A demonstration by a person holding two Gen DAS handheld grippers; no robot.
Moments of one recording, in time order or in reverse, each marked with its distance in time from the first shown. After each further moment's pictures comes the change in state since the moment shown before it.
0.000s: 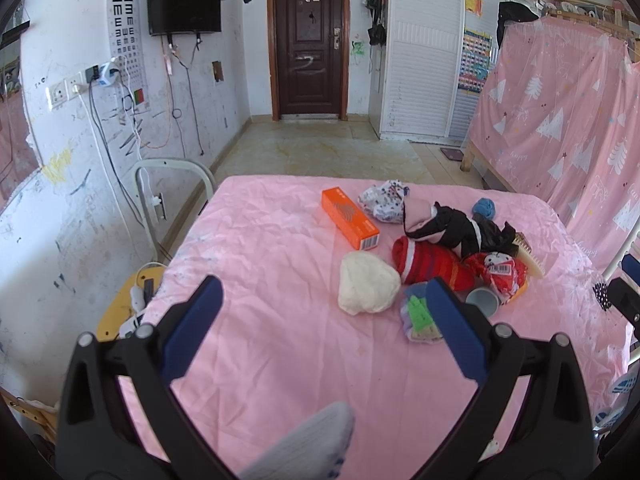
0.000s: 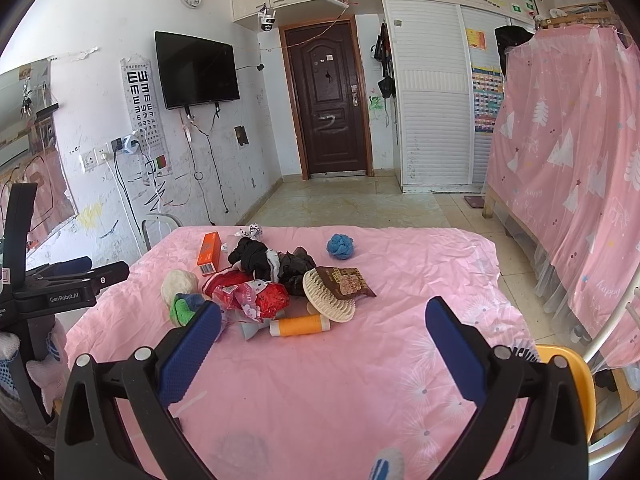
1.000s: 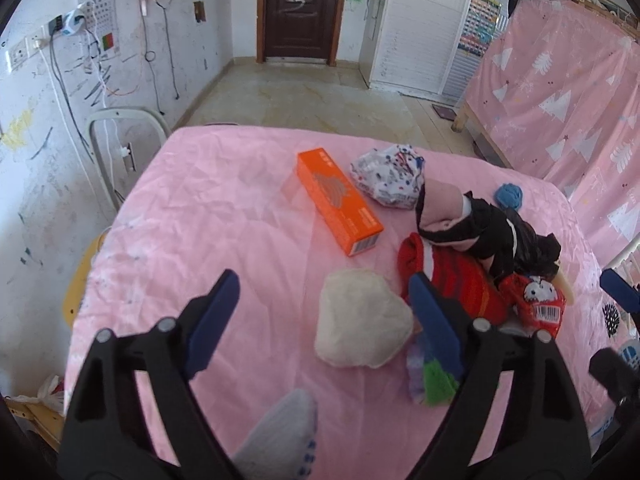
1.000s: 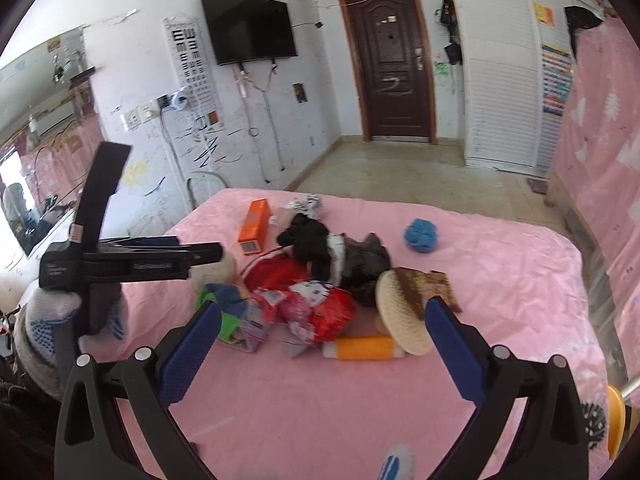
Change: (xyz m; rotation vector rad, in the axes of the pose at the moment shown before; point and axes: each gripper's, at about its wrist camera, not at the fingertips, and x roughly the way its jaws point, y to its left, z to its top) left arm 0.102 0.000 0.024 -0.048 0.240 -0.093; right arm 0.076 0.035 0.025 -0.116 0.180 0.236
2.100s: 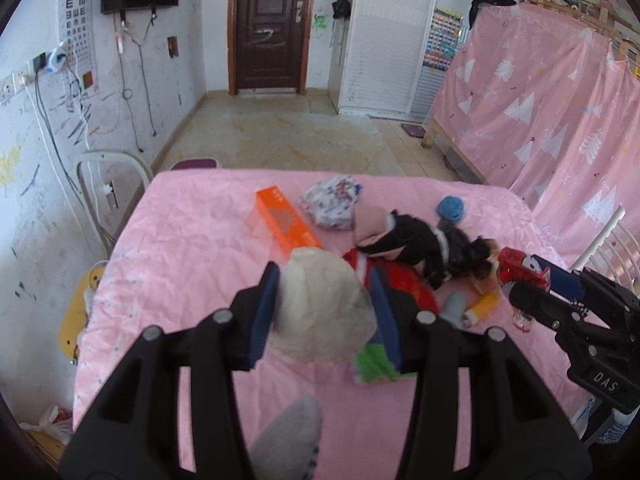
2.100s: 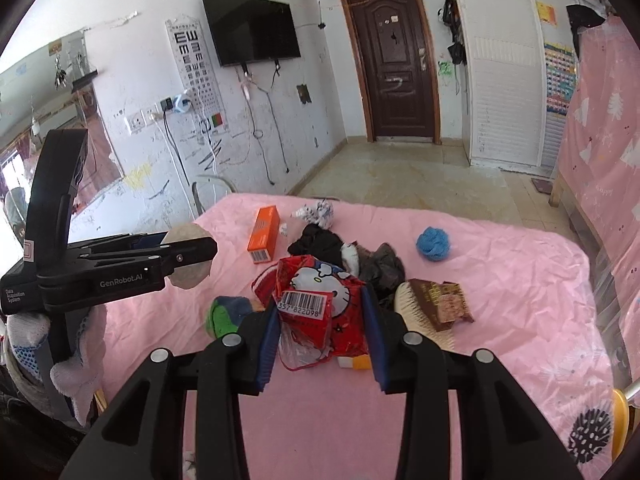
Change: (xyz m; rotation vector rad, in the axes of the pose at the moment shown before) left arm -0.057 -0.033 -0.001 0.094 -0.124 -0.074; right arm -0.018 -0.005 0.006 0.032 -0.052 -0.006
